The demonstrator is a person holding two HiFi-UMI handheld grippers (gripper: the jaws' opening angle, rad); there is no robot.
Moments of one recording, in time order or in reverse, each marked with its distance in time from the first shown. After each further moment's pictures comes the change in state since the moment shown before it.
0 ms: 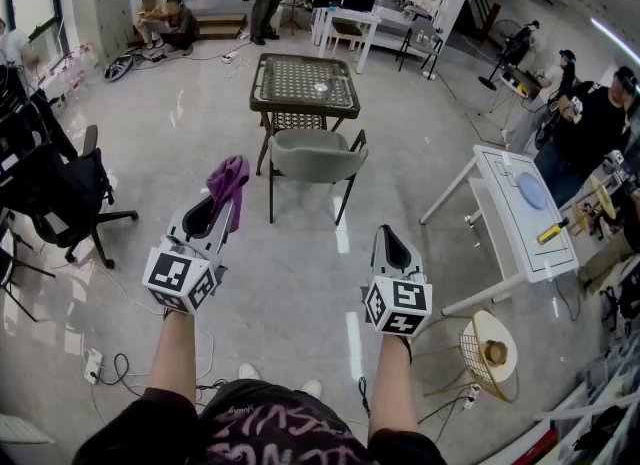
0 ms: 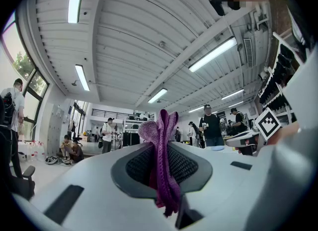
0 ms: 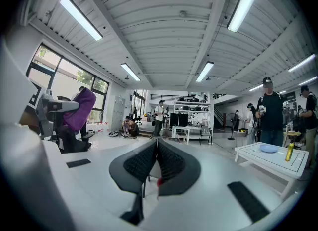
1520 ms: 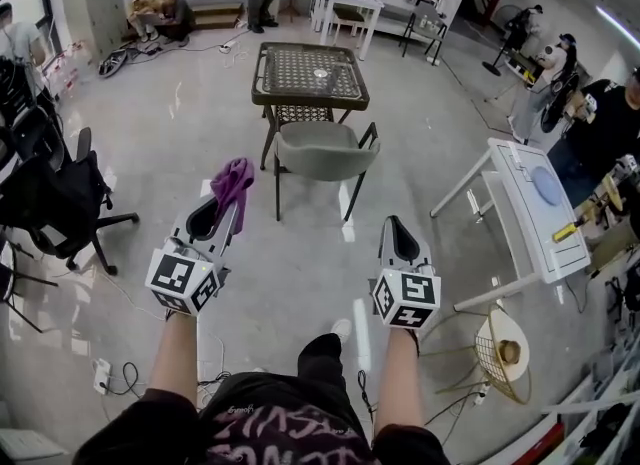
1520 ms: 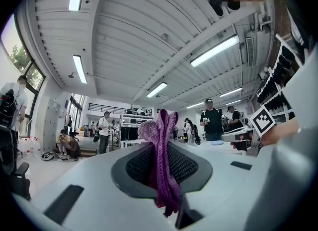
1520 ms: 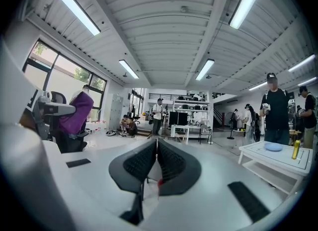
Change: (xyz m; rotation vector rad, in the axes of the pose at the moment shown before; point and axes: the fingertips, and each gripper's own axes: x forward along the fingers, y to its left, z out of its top) left arm 0.050 0.058 -0.057 -0.013 0.058 -0.041; right arm 0.087 0.012 -0.023 0.002 0.010 -0.017
